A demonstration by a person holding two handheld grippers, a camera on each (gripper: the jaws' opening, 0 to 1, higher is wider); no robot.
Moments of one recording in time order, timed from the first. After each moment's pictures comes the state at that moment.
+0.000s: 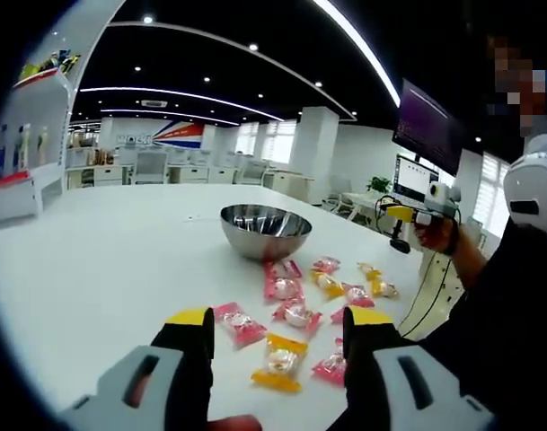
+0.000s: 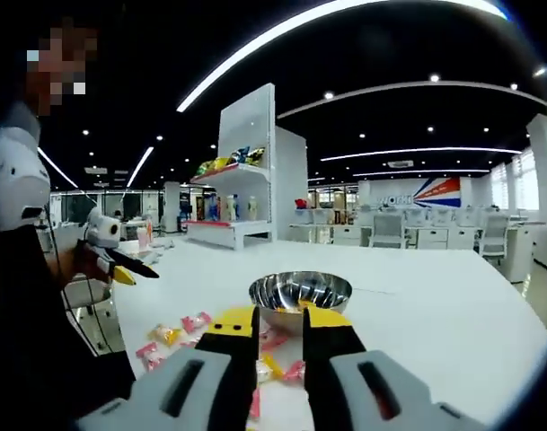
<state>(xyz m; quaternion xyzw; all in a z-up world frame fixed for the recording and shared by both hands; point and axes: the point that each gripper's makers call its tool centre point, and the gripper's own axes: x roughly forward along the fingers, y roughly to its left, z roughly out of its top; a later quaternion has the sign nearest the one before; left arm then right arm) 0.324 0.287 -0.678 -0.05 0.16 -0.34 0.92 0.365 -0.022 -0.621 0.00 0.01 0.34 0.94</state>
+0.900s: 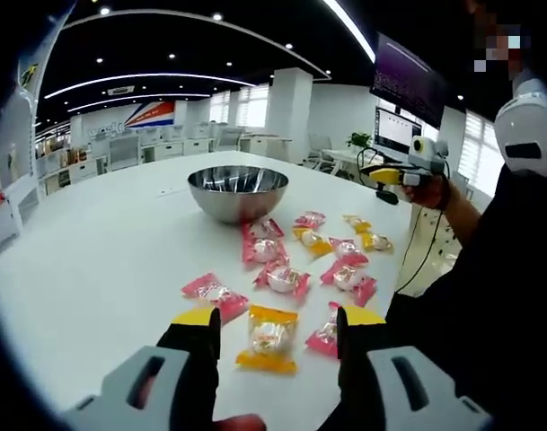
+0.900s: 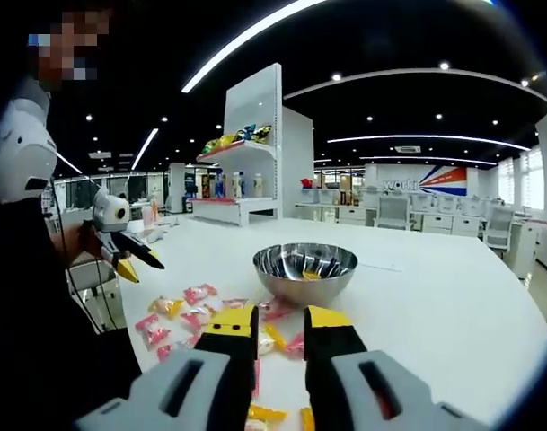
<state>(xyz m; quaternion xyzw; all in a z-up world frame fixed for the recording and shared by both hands) 0.315 0.257 -0.724 0.04 0.23 -0.39 0.89 0.364 -0.019 -0.661 -0.03 0.07 0.36 0.93</state>
